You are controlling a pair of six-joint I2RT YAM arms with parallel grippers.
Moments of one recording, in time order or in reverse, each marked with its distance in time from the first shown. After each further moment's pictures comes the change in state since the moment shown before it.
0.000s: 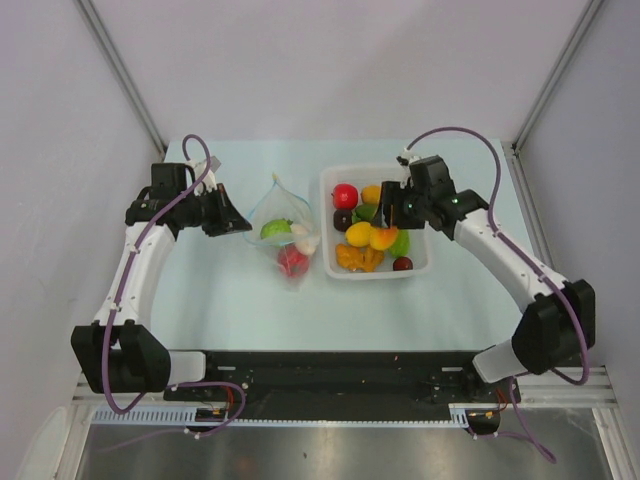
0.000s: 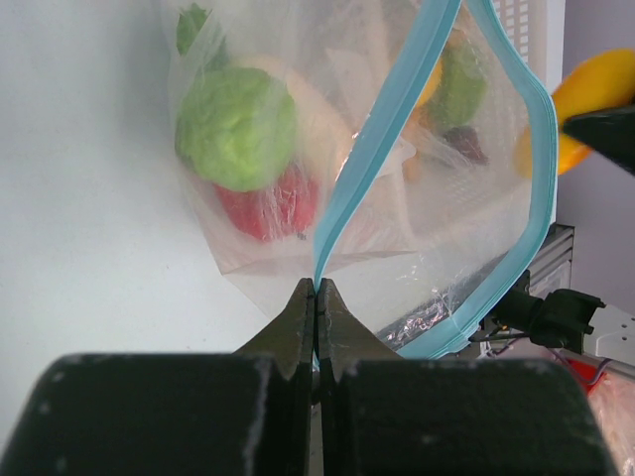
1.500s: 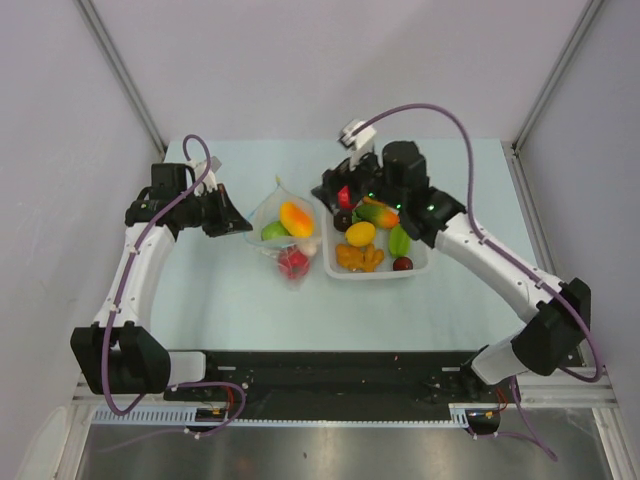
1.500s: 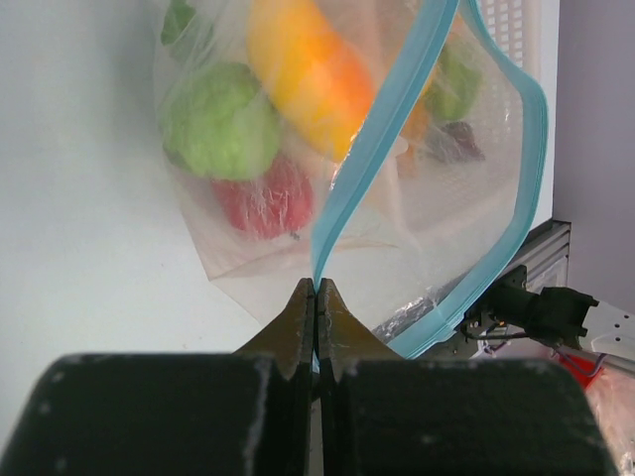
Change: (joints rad) left arm -0.005 -0.006 0.000 -0.007 0.009 0.001; right arm 0.289 -0.021 0.137 0.534 -0.067 -0.439
